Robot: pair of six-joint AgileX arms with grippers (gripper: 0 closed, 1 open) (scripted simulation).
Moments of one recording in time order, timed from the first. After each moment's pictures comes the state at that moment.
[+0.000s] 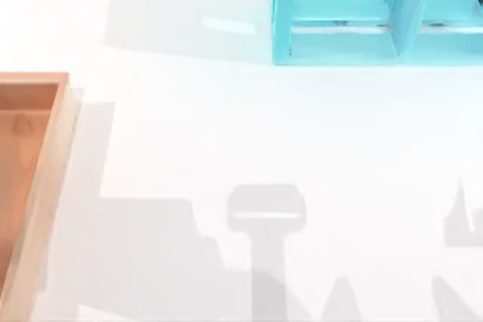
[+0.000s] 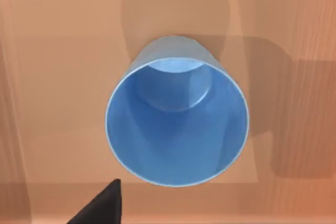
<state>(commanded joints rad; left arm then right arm) 0.24 1.58 1.18 -1.18 0.00 0.27 0.00 0.00 0.00 0.00 0.00 0.00</state>
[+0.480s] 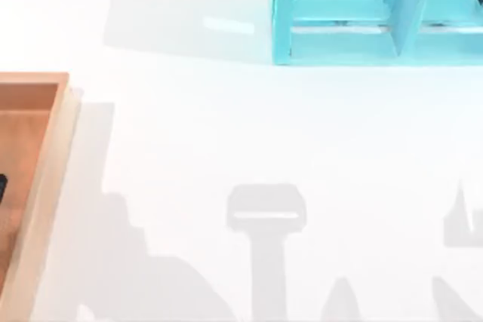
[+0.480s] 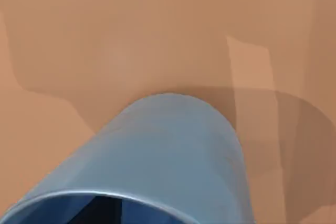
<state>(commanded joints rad) 0.25 1.67 0.95 -0.85 0.00 0.27 0.00 0.00 0.00 0.00 0.00 0.00</state>
